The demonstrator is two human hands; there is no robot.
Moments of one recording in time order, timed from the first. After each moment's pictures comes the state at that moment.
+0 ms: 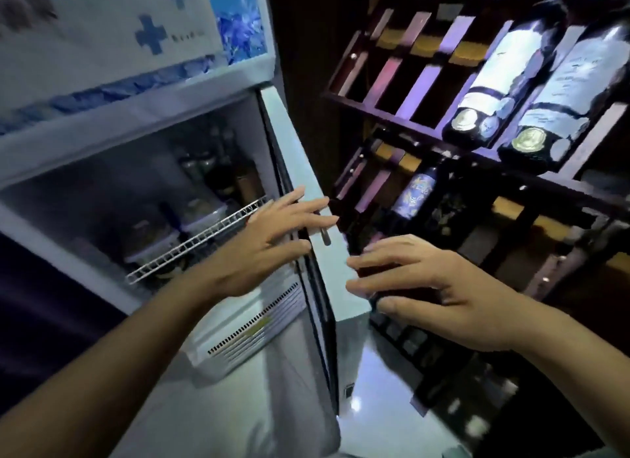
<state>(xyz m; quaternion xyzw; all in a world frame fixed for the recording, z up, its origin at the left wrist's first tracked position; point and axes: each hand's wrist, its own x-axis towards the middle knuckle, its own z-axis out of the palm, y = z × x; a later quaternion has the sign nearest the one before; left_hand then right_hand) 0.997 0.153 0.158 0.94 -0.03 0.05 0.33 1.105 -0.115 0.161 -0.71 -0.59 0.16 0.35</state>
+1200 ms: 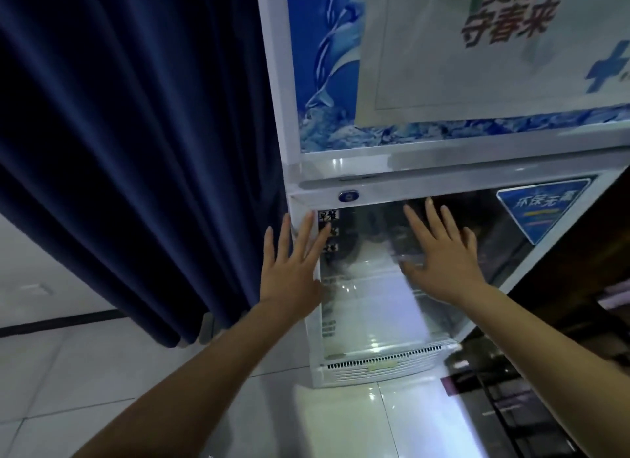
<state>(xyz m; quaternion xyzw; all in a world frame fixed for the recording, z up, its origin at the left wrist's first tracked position) 0.789 0.466 0.049 0.89 0.45 0.05 -0.09 1.039 0.366 0.079 -0.81 -0.58 0.02 0.10</state>
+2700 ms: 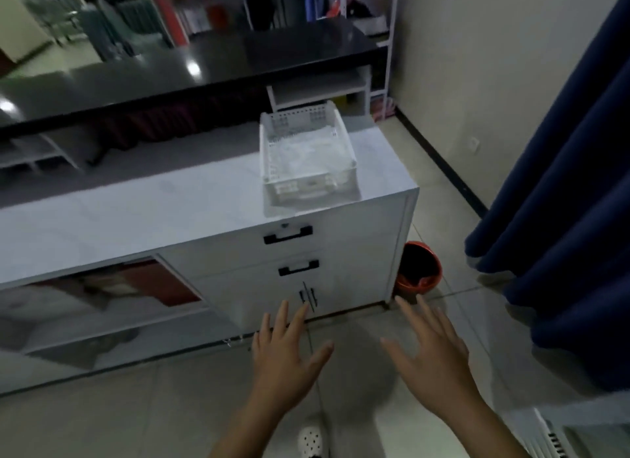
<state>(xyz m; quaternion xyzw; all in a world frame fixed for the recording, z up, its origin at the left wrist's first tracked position) 0.583 -0.062 0.000 0.17 0.95 0.20 0.18 0.695 0.148 0.022 -0.28 -0.89 0.36 -0.04</state>
